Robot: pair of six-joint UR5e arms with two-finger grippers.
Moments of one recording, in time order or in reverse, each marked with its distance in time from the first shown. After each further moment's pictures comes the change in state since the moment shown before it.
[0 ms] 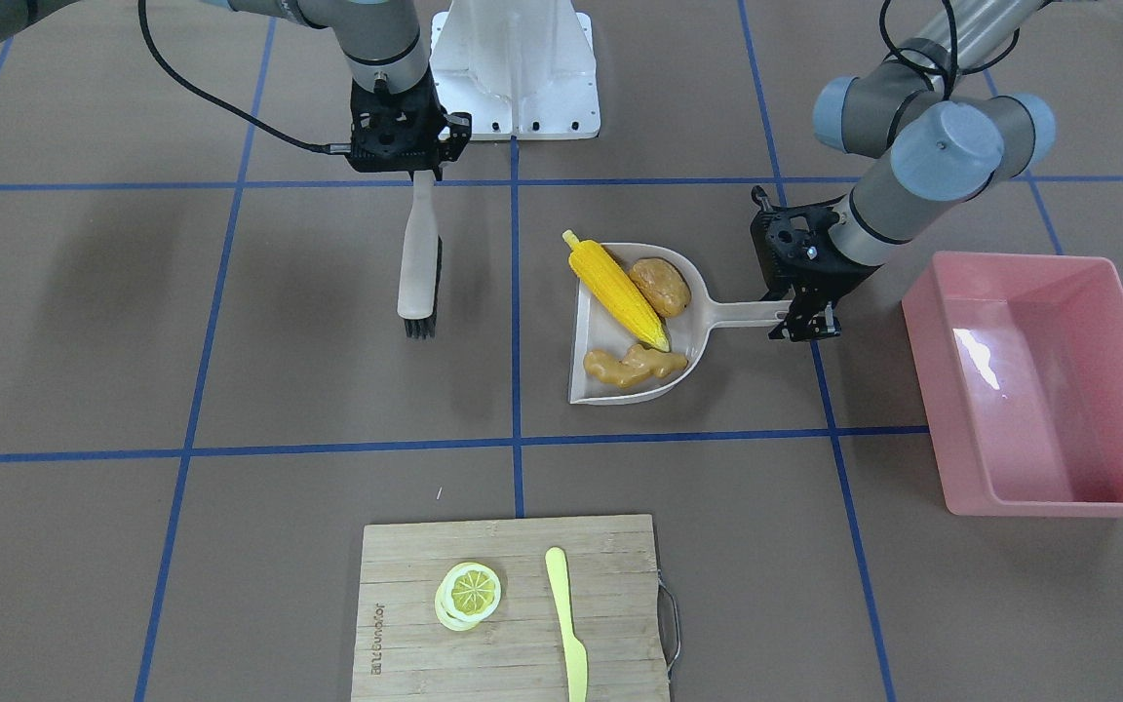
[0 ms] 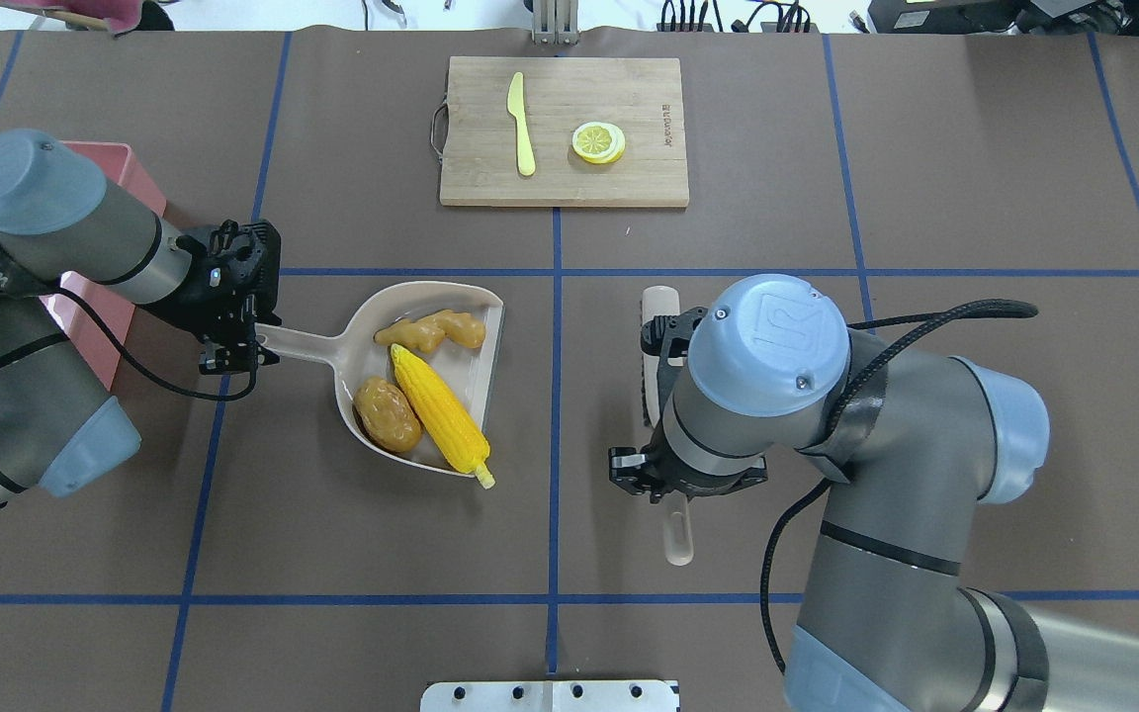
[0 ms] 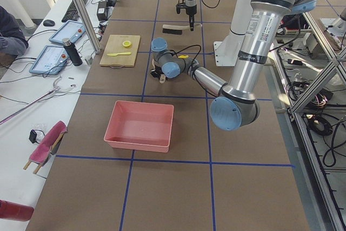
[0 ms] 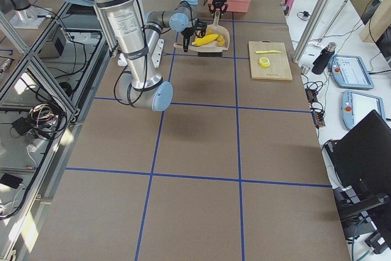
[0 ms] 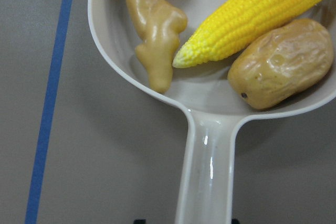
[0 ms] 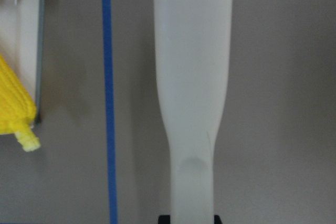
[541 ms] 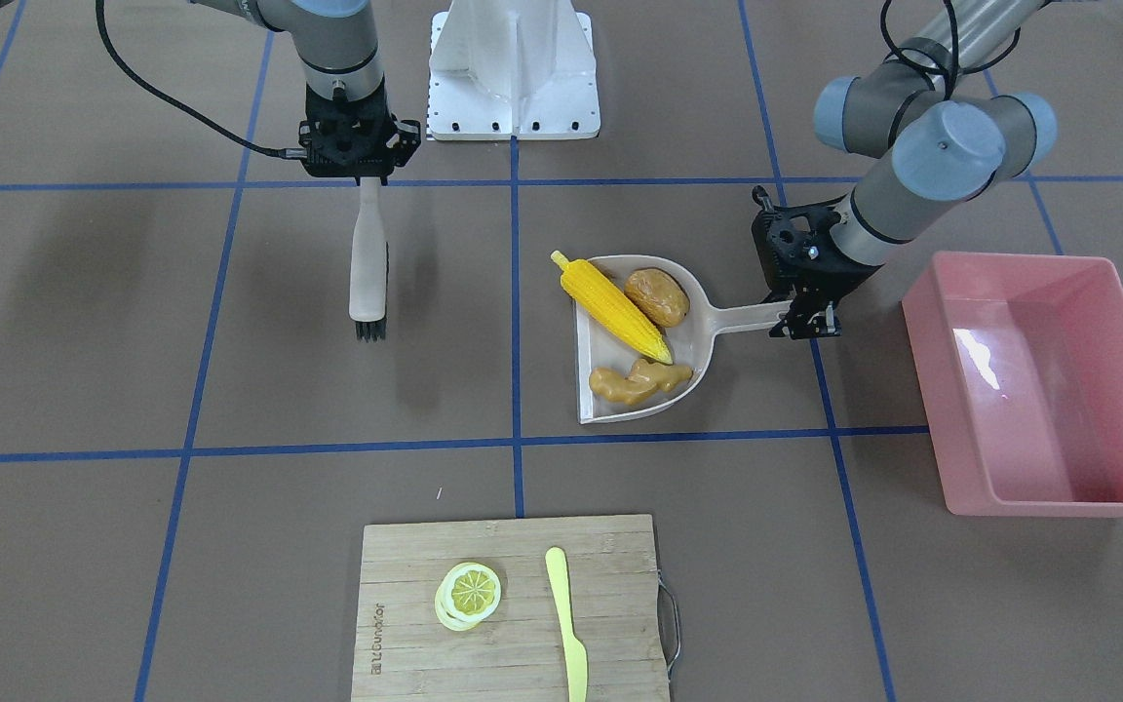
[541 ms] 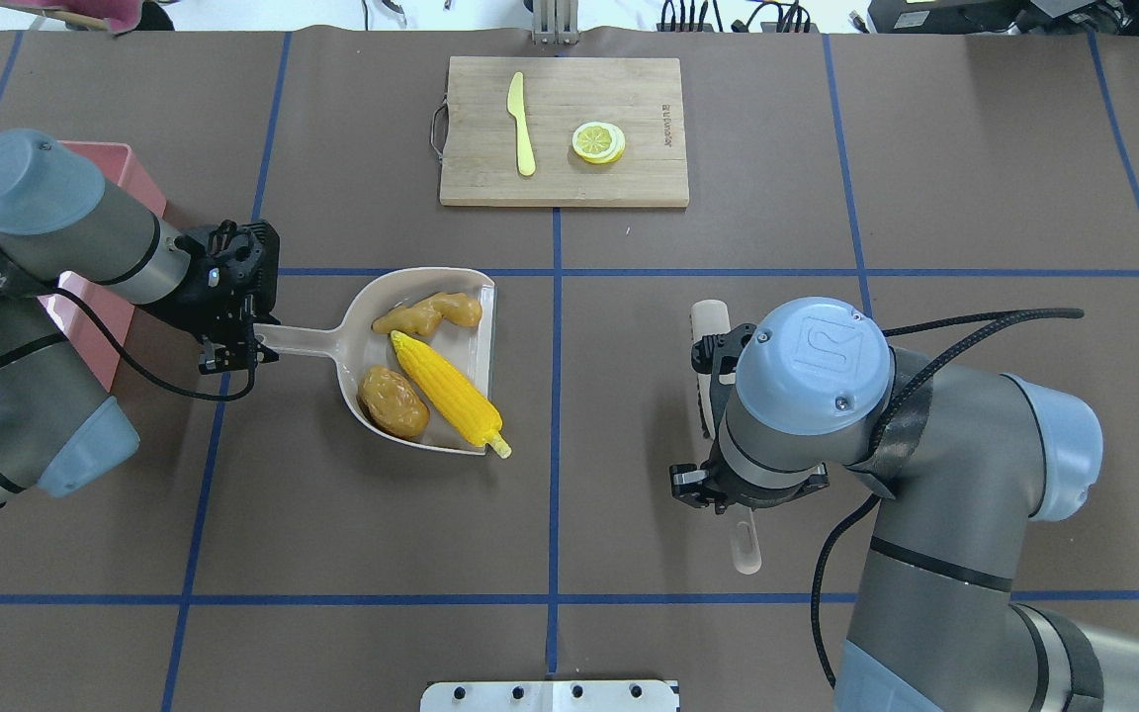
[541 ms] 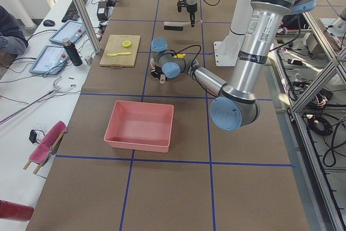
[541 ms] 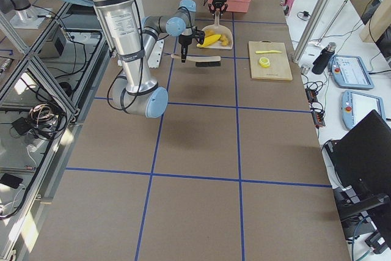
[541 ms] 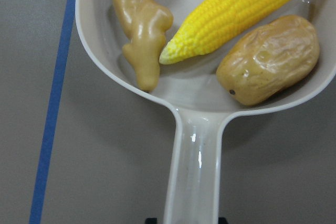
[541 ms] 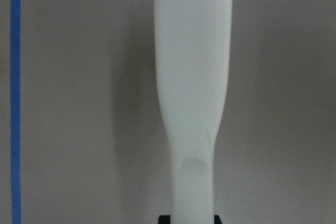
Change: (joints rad) left arm -0.001 0.003 -0.001 0.000 0.000 0.001; right arm -0.007 -0.078 0.032 -0.056 -0.031 -0.066
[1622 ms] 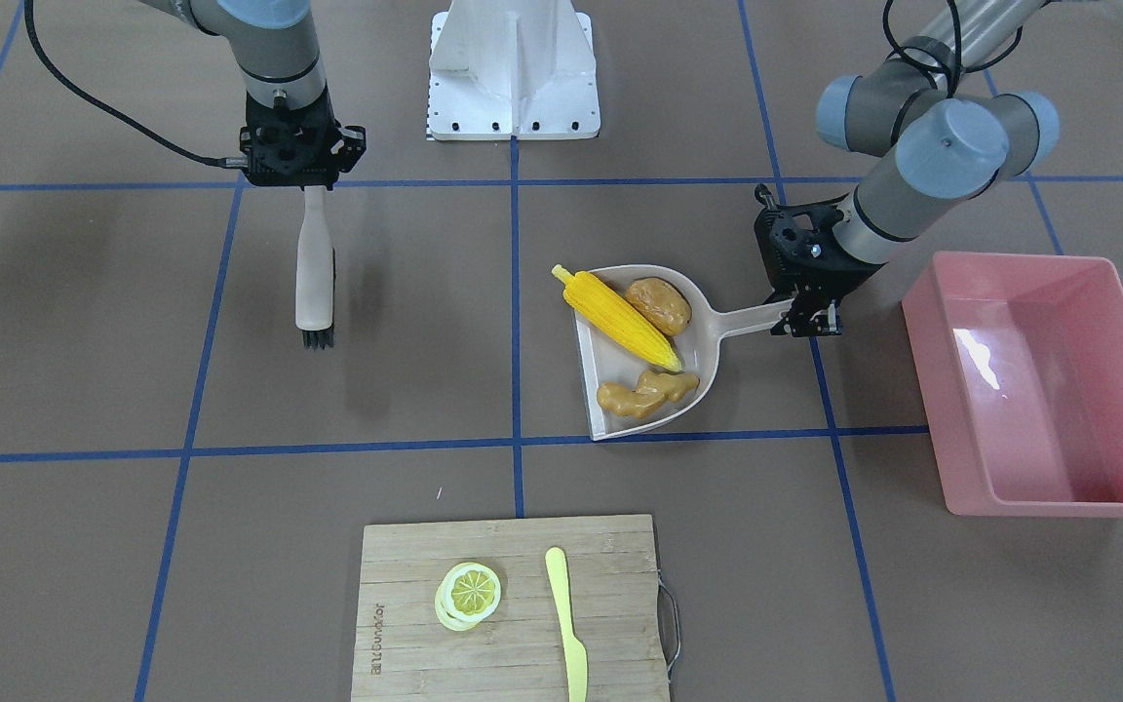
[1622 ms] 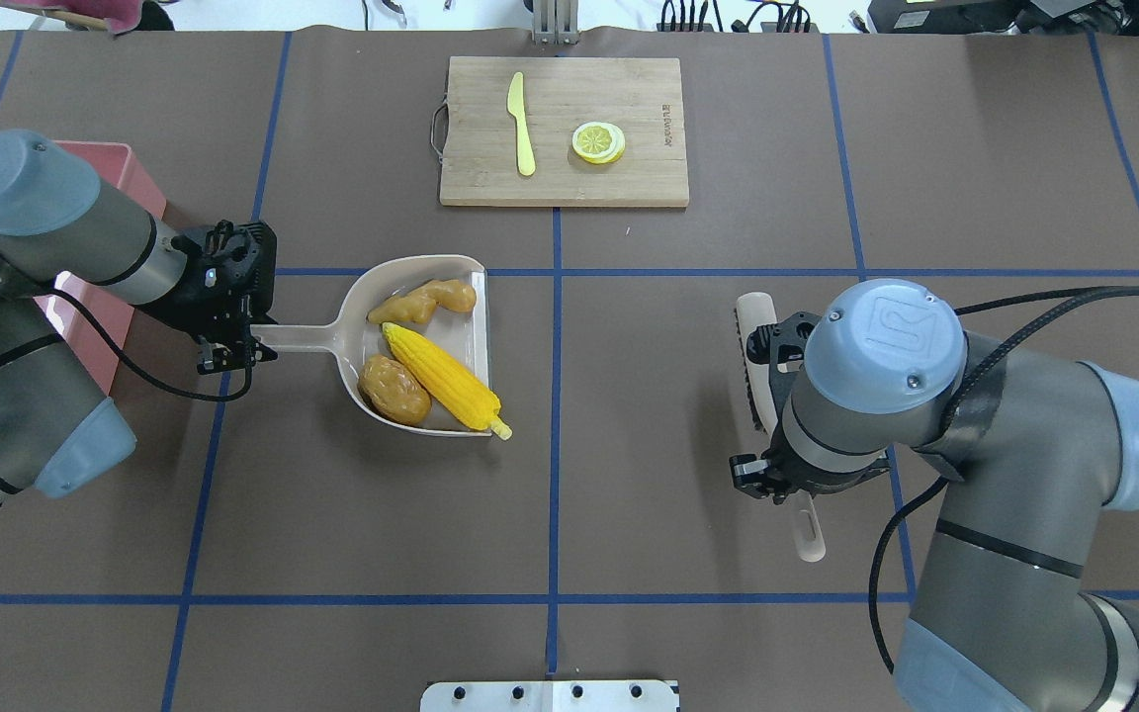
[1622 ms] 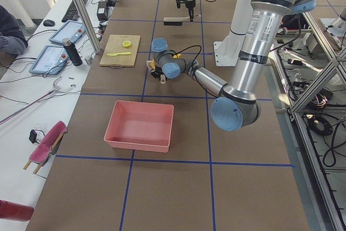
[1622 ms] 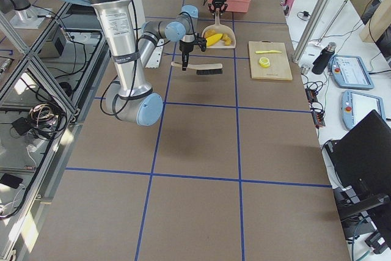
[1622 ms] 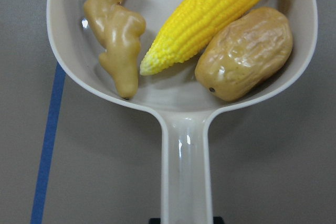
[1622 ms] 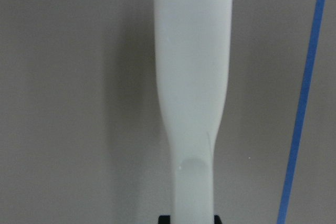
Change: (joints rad) left arm -0.002 0.008 -0.005 -0.010 0.000 0.000; right arm 0.066 -0.110 0.067 -0.041 0.030 -0.125
